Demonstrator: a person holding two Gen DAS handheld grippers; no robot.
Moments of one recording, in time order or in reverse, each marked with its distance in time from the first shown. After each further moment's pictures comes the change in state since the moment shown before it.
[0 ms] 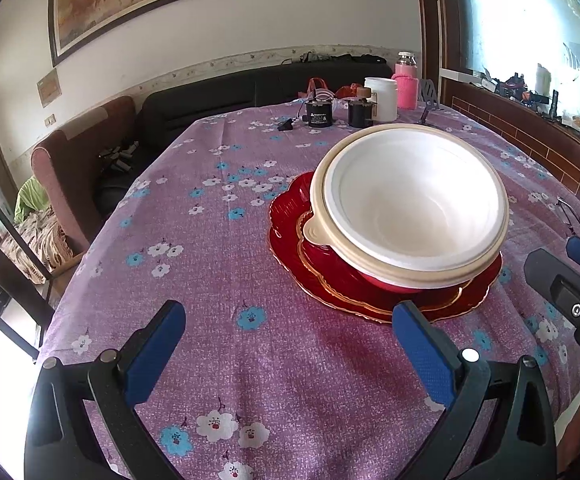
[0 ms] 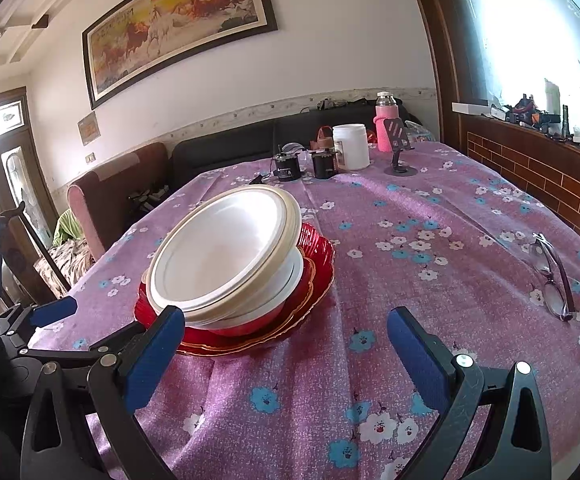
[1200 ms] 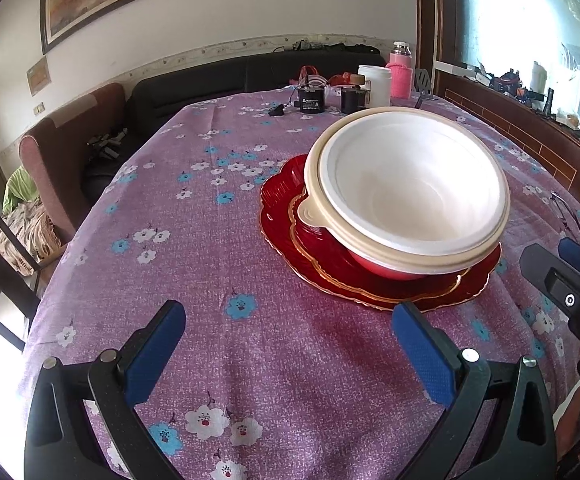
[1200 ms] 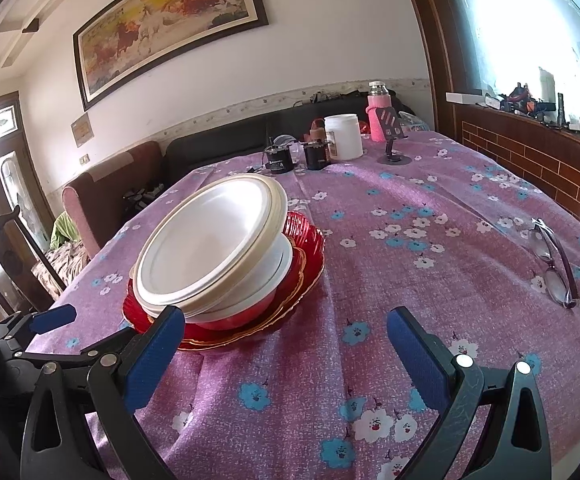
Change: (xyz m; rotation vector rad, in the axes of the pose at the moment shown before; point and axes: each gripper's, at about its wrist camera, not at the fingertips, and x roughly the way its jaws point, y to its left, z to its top) left arm 0.010 0.003 -0.004 -0.007 0.045 -0.046; right arm 0.008 -0.007 -0.005 0.028 0.024 -0.013
